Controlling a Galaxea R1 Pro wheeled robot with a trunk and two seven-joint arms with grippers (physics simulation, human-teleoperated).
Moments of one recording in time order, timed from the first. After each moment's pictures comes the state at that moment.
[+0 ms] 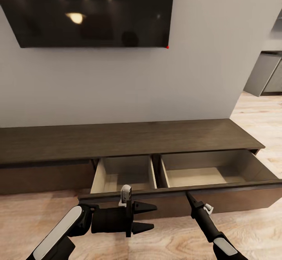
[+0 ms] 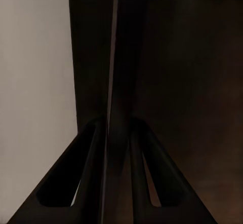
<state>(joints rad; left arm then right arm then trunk) -0.31 0.21 -0.52 -1.55 1.97 1.00 0.18 -0.50 -0.12 0.05 -0.24 -1.35 0.18 1.01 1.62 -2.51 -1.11</state>
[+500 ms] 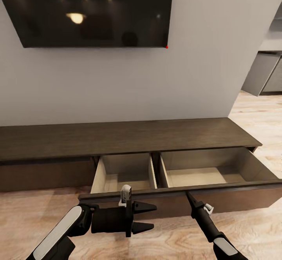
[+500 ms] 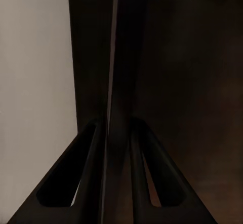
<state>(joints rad) -0.31 0.21 -0.52 -1.55 1.97 1.00 0.18 -0.50 -0.12 0.04 -0.24 -1.35 0.18 1.00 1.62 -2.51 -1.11</state>
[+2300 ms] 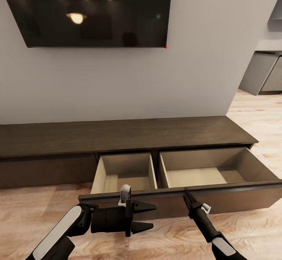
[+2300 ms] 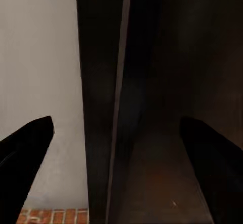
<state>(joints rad) -0.31 0.21 -0.52 -1.54 1.97 1.00 0.18 -0.50 -0.11 0.08 -0.25 -1.34 0.20 1.02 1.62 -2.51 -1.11</state>
